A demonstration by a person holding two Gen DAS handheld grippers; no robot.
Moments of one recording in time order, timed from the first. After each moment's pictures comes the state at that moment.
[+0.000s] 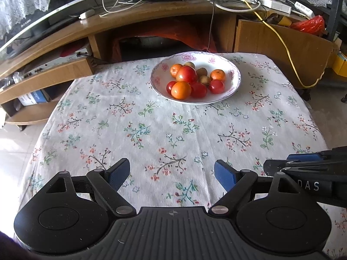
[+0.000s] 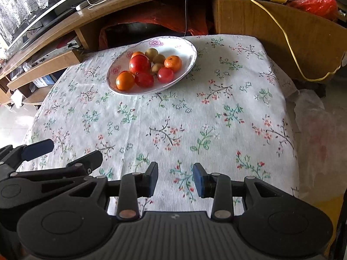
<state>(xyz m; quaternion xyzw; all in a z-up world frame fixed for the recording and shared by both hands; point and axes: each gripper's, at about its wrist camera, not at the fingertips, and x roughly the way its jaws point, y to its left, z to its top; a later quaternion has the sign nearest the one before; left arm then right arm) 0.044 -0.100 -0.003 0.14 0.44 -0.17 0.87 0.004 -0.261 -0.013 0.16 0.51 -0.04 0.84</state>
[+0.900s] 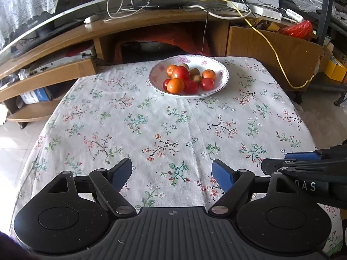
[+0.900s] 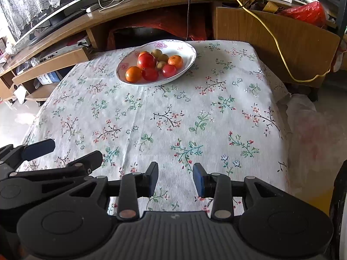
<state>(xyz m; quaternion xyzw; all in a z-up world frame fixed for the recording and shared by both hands) 0.003 -0.087 0.004 0.12 0.41 -0.18 0.88 -0.042 -0.247 0.001 0.14 0.49 -0.05 0.86</state>
